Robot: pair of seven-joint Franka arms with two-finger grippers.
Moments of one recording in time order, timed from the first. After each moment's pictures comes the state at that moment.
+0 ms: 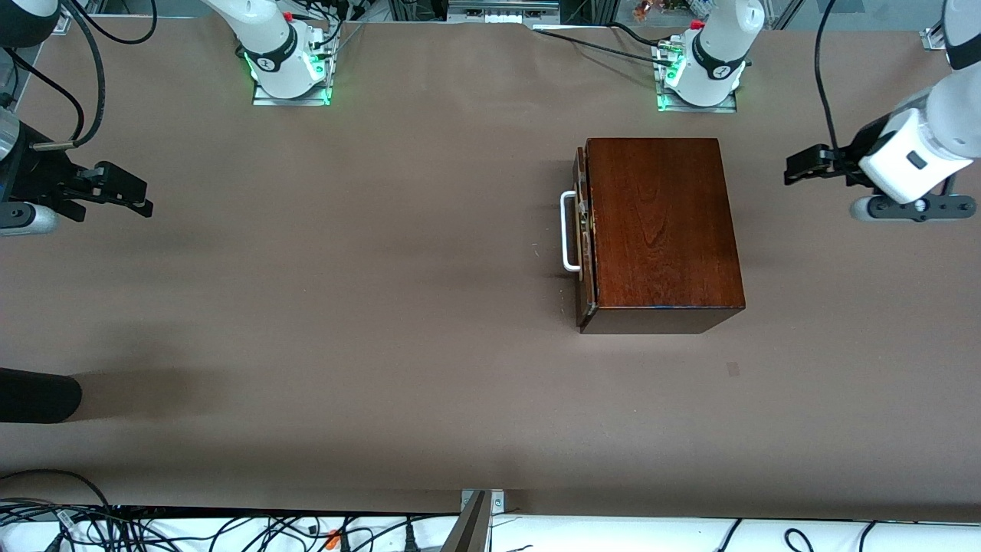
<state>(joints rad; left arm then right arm) -0.03 0.05 -0.05 -1.62 -0.05 1.41 -0.08 0.12 0.12 -0.10 -1.47 0.04 1.59 -0.04</state>
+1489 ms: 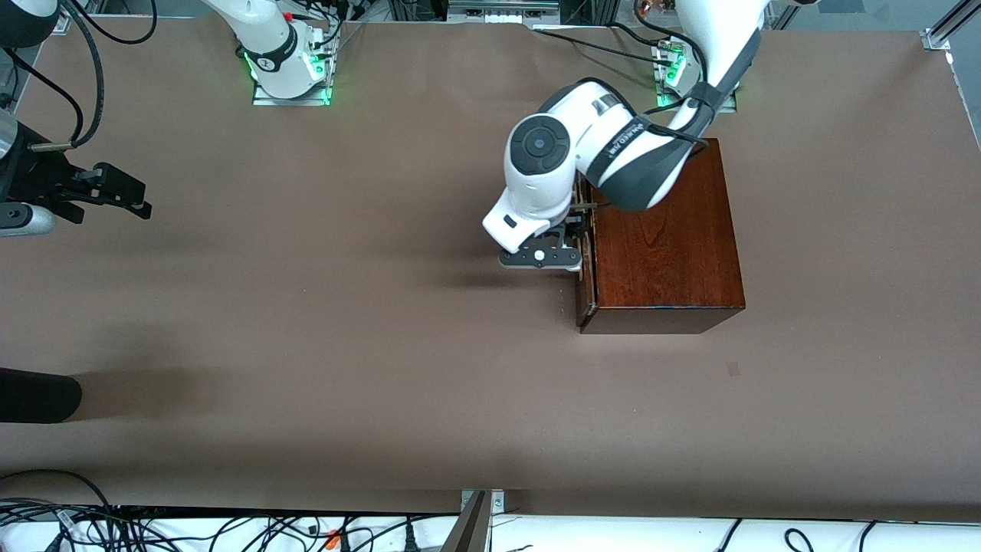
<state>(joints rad) -0.39 0.59 -0.40 -1.39 0.21 1.81 -0.81 0.12 0.12 -0.10 -1.47 0.04 1.60 -0.04</state>
